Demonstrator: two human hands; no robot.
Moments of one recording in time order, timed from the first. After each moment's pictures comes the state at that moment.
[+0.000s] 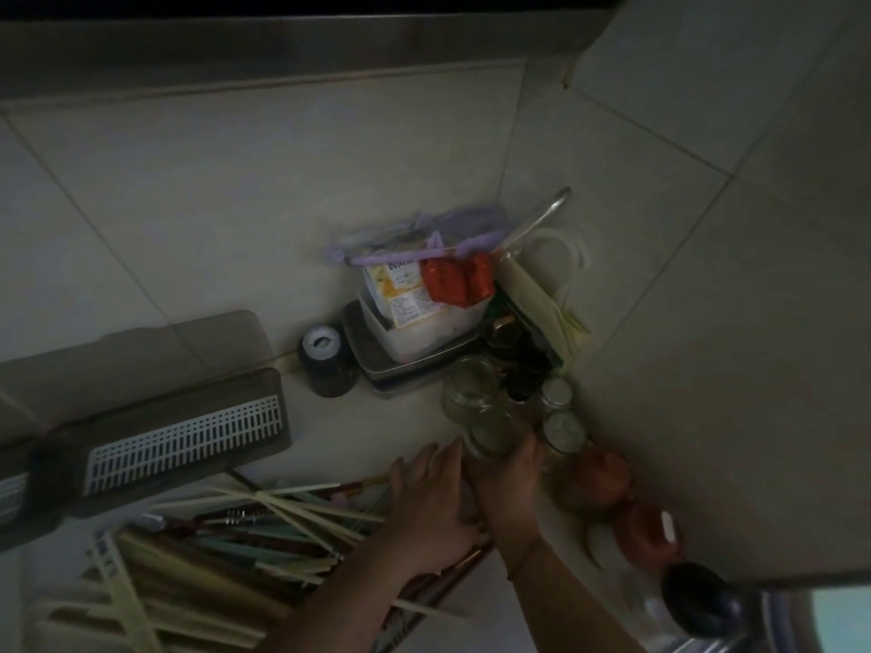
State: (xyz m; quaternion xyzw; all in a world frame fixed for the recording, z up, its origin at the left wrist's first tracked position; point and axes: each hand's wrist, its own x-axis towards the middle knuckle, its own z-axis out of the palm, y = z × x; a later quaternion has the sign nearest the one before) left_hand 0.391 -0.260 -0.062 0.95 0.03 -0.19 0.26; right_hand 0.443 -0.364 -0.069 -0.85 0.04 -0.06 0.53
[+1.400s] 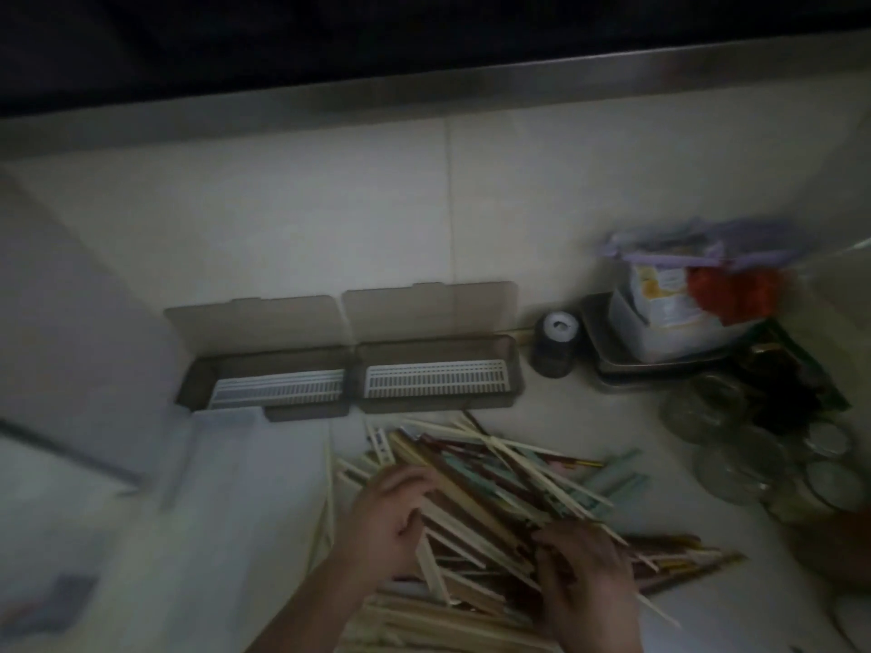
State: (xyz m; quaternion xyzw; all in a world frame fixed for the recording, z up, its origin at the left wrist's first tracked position) left_hand 0.164 -0.051 -0.045 0.93 0.20 0.06 0.31; right_hand 0.281 -0.286 -0.066 -0.86 -0.35 -0.09 0.36
